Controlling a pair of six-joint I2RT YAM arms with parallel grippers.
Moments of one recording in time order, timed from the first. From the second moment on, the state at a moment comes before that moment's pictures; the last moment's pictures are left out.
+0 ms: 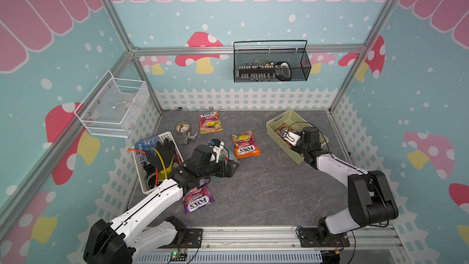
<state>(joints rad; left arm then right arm) -0.55 1.06 0.74 -0.36 0.24 -0.44 0.18 1.52 0.81 0.14 0.06 -0.98</state>
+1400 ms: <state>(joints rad) -0.53 1.05 0.73 -0.35 0.24 -0.44 0.14 1.43 0.92 -0.28 0.27 -0.57</state>
